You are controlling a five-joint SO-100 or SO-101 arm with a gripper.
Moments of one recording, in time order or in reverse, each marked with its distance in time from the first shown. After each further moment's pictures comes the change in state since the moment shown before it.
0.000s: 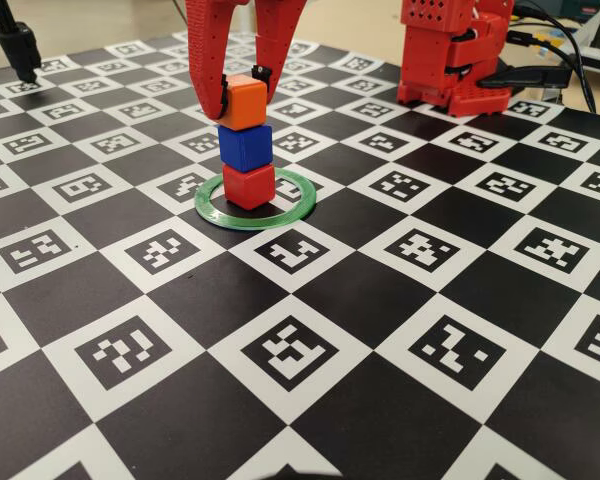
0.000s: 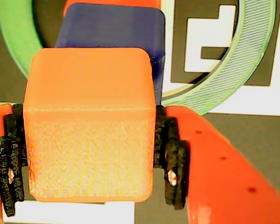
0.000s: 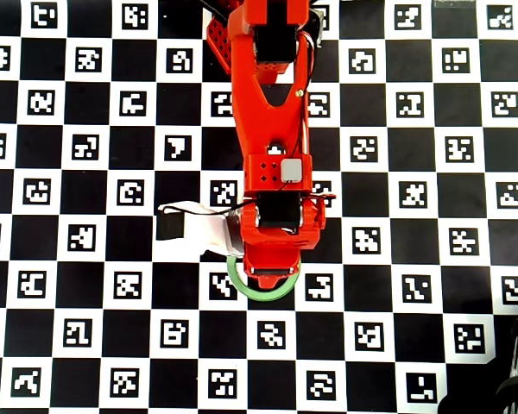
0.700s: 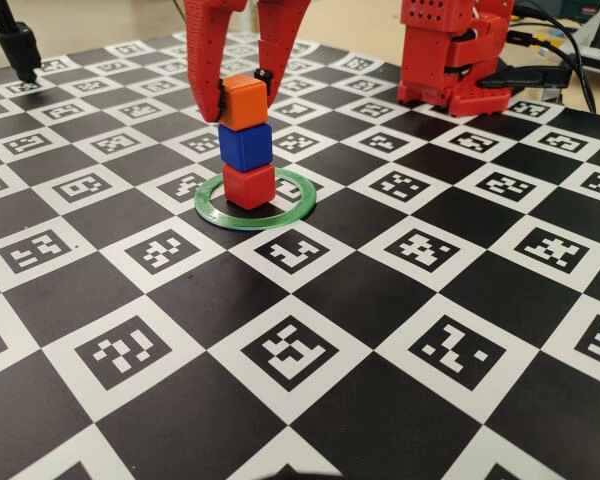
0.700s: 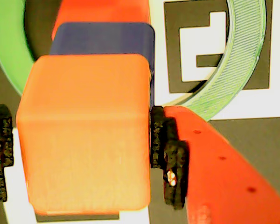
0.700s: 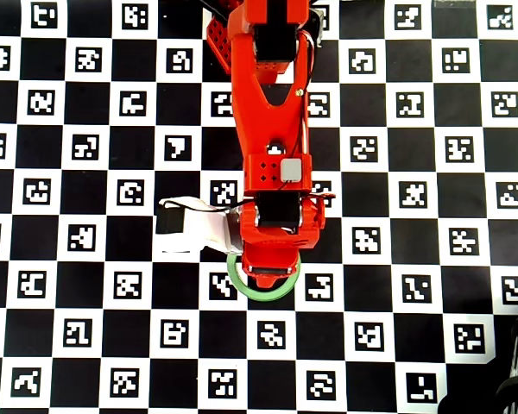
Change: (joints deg) arm 1.3 0.1 0.6 -0.1 4.6
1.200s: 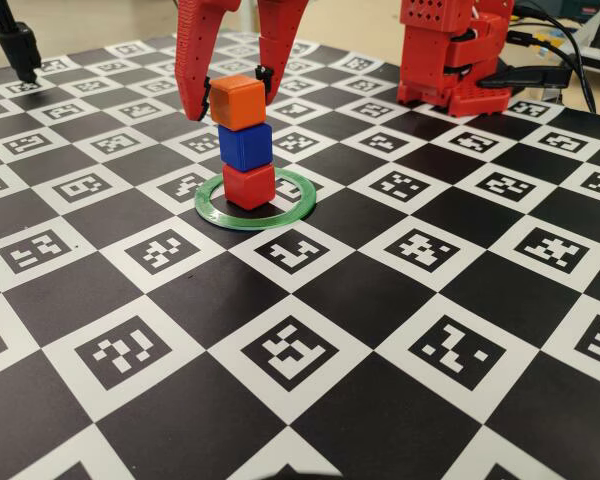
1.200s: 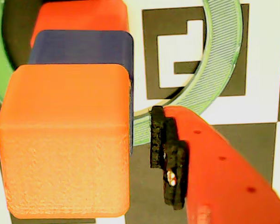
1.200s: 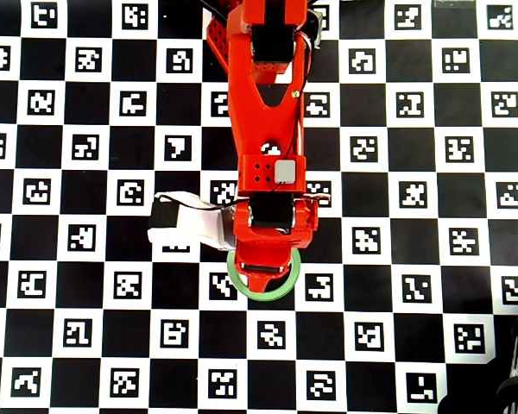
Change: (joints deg) arm 0.1 0.0 0.0 1.6 -1.7
